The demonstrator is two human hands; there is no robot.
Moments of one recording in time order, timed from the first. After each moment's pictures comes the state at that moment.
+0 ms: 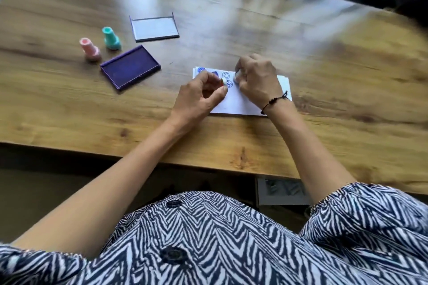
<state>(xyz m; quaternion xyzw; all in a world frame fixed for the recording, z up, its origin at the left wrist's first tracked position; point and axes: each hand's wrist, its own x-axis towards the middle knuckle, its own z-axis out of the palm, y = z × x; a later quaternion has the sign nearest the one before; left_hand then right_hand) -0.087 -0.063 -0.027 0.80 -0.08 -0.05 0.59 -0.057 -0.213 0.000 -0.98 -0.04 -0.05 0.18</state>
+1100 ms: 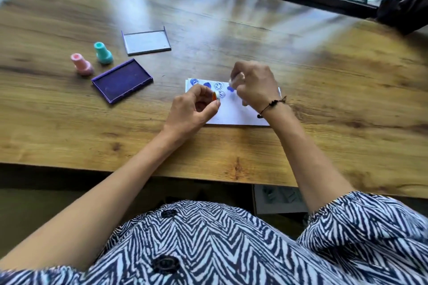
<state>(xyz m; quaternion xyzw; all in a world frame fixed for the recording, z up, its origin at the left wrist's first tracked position) -0.091 -0.061 -0.025 0.80 -0.10 -0.04 0.60 -0.059 -0.218 0.021 -0.97 0.00 -0.02 0.23</state>
